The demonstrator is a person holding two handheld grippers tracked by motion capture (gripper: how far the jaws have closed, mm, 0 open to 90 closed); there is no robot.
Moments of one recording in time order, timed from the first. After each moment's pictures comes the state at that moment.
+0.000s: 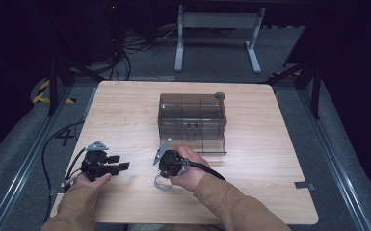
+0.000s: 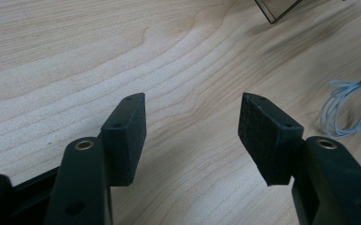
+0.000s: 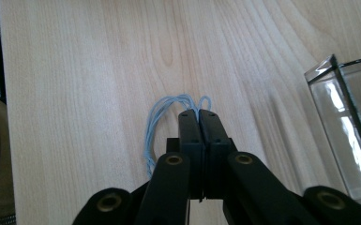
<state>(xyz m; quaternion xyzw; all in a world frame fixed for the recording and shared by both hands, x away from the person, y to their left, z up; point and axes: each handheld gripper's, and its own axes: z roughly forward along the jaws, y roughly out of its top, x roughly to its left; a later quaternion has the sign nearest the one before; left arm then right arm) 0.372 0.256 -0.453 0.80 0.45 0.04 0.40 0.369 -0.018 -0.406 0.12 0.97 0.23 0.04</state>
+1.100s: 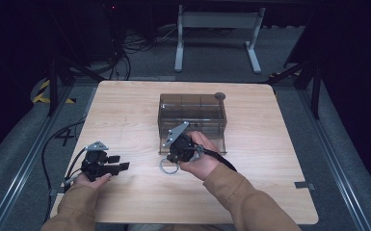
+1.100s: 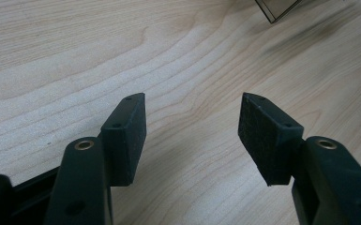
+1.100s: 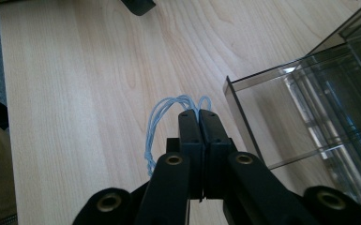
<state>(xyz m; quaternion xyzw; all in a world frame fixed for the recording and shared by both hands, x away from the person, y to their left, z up) 0.372 0.256 -0.453 0.80 0.45 0.04 0.40 0.383 -0.048 -0.359 0.15 0.95 0.27 0.08</state>
